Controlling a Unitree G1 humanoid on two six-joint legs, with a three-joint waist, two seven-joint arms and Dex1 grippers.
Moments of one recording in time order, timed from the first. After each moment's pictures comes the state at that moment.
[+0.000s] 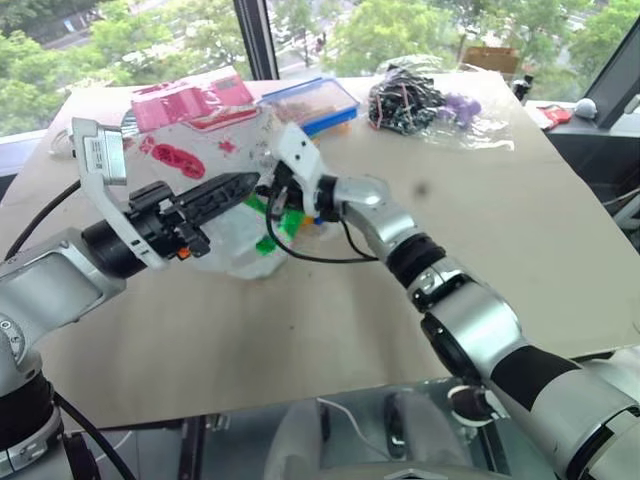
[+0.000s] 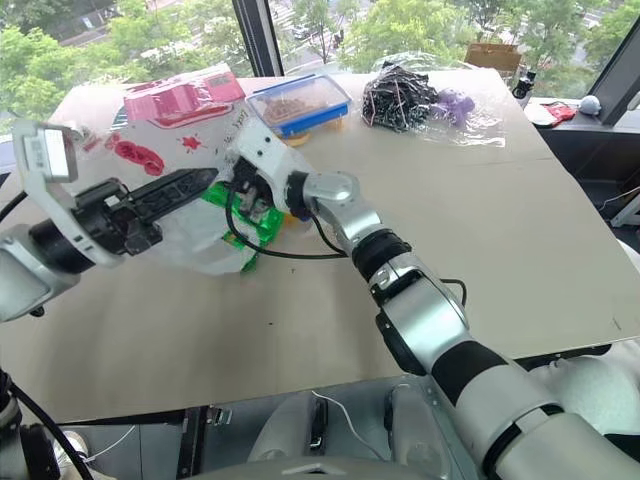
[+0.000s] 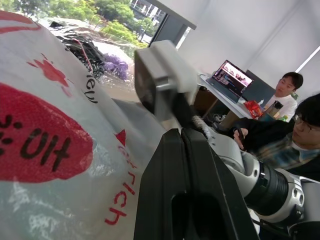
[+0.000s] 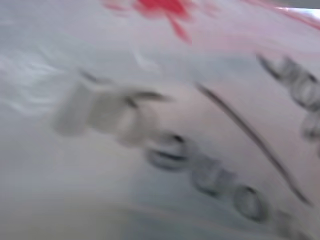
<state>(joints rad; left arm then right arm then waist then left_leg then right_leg) -0.27 0.86 0.58 -0.47 -1.73 1.02 -0.11 -1.23 0.17 0.26 1.05 0.18 -0.19 0.78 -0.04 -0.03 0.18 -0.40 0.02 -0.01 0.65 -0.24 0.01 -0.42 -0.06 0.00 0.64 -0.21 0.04</state>
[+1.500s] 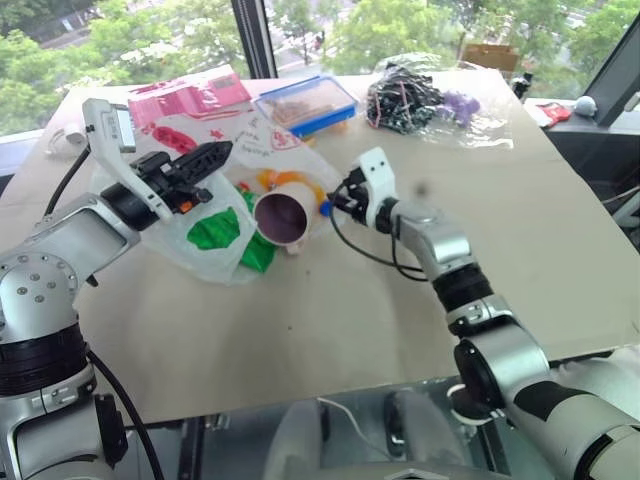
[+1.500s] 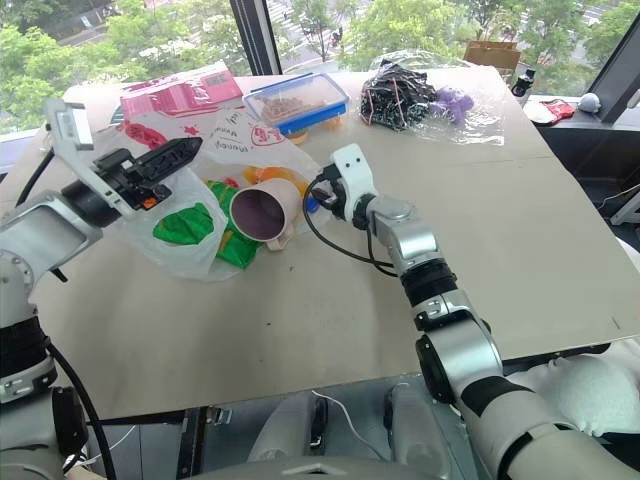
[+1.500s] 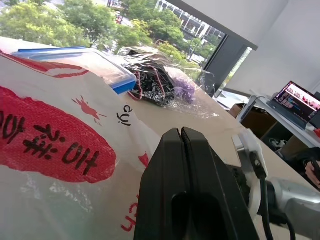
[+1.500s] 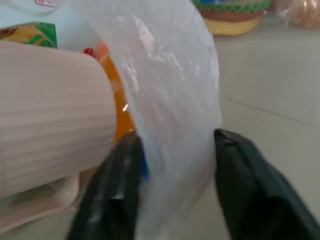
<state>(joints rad) -0.47 0.81 0.44 -0.17 -1.22 0.91 -0.30 -0.92 0.01 0.10 0.53 0.14 0.42 0.49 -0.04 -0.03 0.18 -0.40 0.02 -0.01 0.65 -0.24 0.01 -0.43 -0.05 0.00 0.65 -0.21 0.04</state>
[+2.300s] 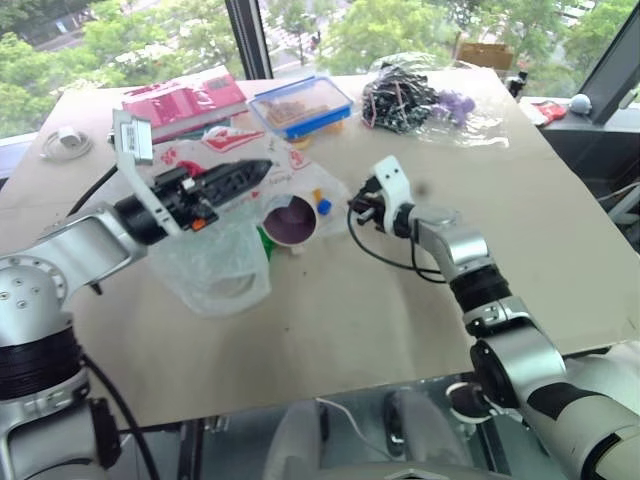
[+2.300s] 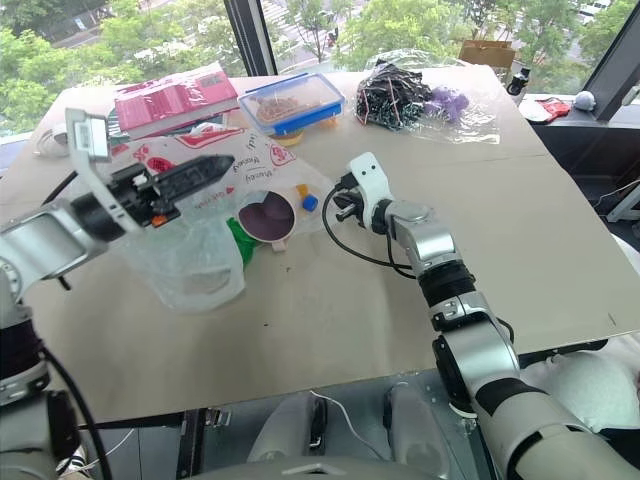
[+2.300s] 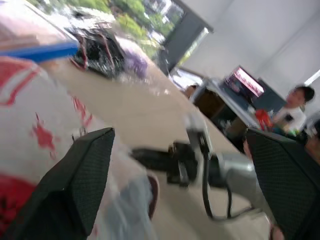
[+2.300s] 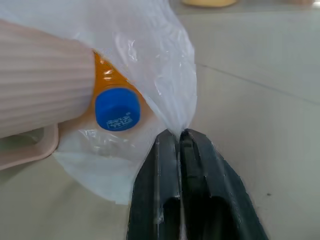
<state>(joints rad) -0.43 0.87 0.44 -0.20 -1.47 1.08 -0.32 -0.89 -0.08 0.12 0.55 0.13 0.45 0.57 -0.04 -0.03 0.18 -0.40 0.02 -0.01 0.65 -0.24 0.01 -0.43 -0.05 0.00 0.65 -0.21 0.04</state>
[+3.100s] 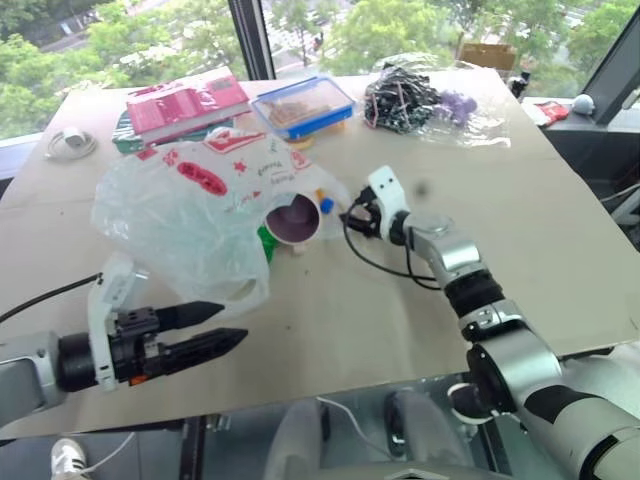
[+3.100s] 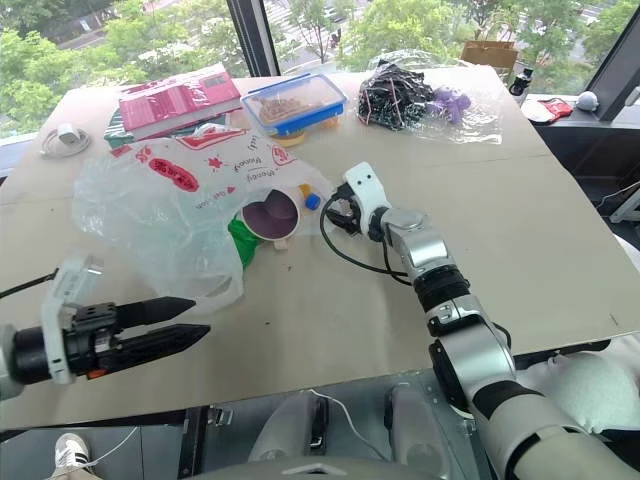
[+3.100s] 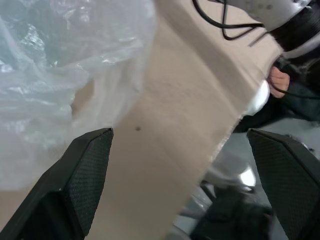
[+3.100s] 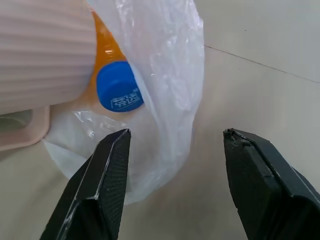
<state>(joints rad) 0.29 0.95 0.75 -0.60 -1.17 1.17 -0.78 -0.88 -0.05 0.14 0.62 0.09 0.40 0.53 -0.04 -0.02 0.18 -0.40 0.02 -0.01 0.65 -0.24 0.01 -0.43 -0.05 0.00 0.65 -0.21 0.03</state>
